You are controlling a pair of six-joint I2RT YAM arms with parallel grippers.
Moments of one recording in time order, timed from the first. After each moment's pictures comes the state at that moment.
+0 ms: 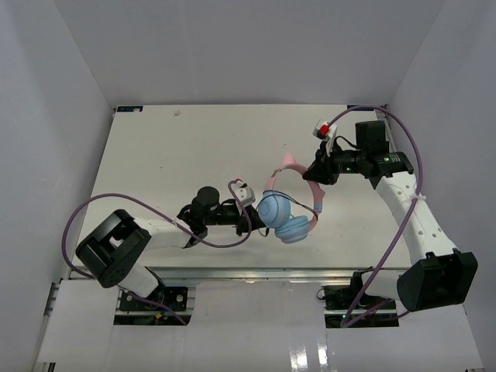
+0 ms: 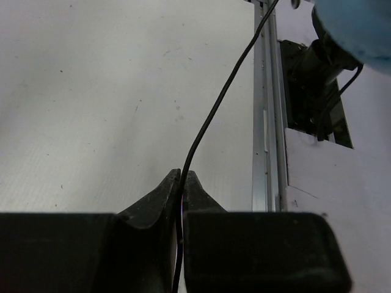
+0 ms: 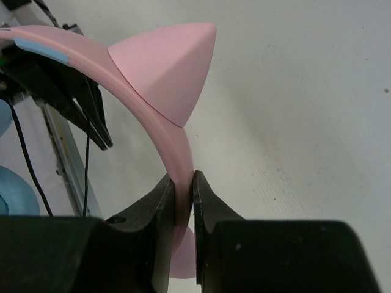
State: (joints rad) left arm -0.74 1.49 0.50 0.81 0.74 -0.09; right arm 0.20 1.26 1.21 -0.74 -0.86 -0.51
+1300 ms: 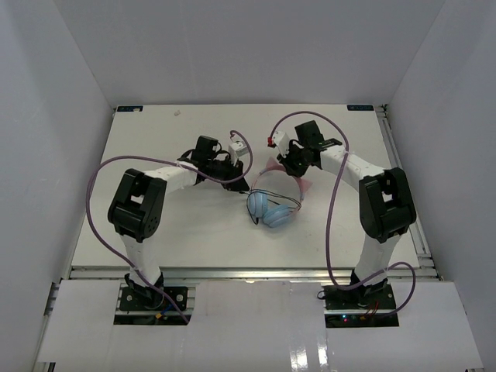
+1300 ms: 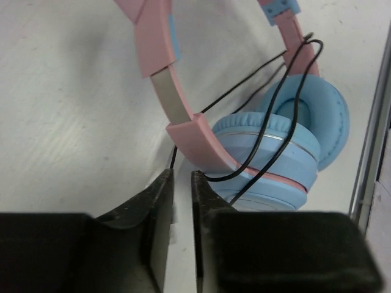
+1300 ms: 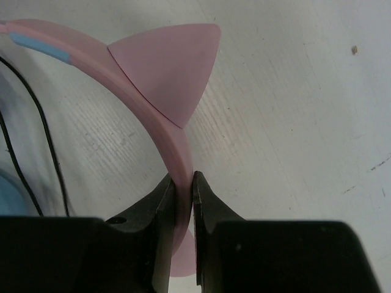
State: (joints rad) left arm -0.41 1.89 1.16 -0.07 0.84 0.17; right arm 0.41 1.83 1.34 -0.46 -0.29 -0.63
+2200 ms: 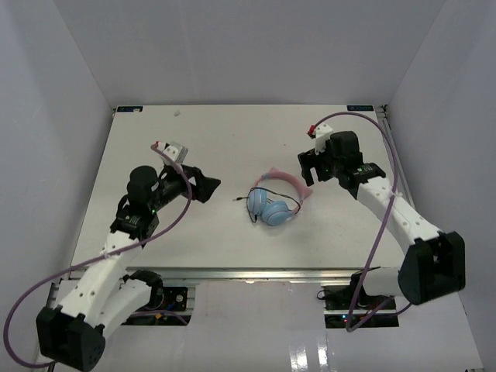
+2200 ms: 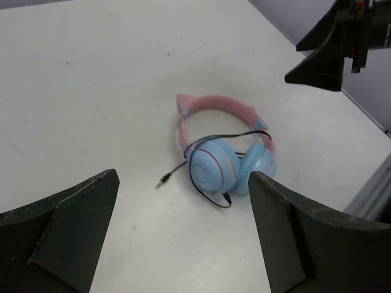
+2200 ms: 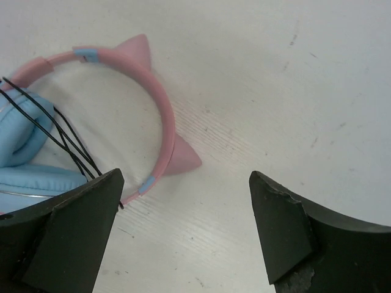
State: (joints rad) left arm -0.32 0.84 0.67 0.00 0.41 -0.20; right arm 0.35 1.30 1.01 -0.36 -0.09 -0.17
